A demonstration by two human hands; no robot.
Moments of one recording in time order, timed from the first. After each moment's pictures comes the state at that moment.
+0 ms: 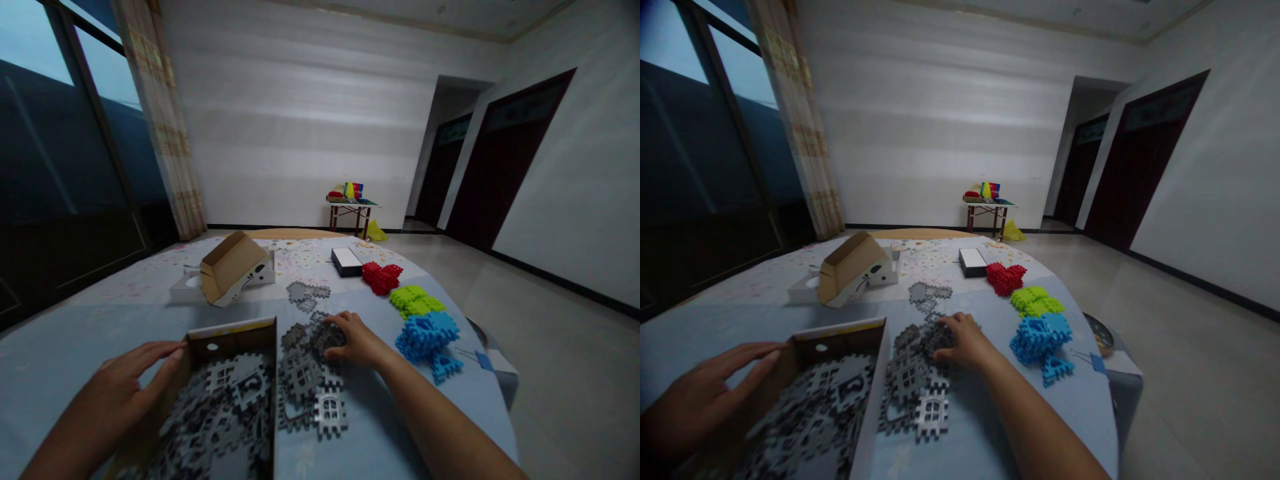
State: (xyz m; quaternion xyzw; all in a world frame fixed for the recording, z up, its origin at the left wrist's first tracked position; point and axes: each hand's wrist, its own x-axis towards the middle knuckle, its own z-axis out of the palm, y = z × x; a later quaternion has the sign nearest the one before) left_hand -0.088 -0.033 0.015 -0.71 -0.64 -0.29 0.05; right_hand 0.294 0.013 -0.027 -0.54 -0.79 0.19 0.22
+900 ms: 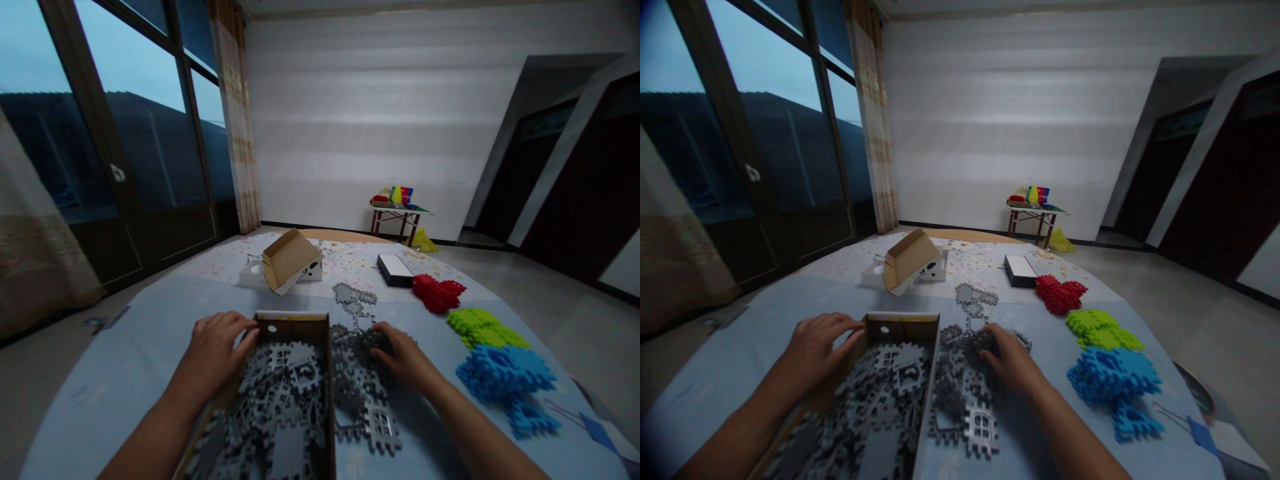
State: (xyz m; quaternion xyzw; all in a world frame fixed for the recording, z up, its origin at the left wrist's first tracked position) left_hand -0.071 -0.049 0.019 -0.73 -0.63 -0.22 0.12; right_hand 0.281 0.013 -0.045 -0.51 -0.79 0.19 0.27
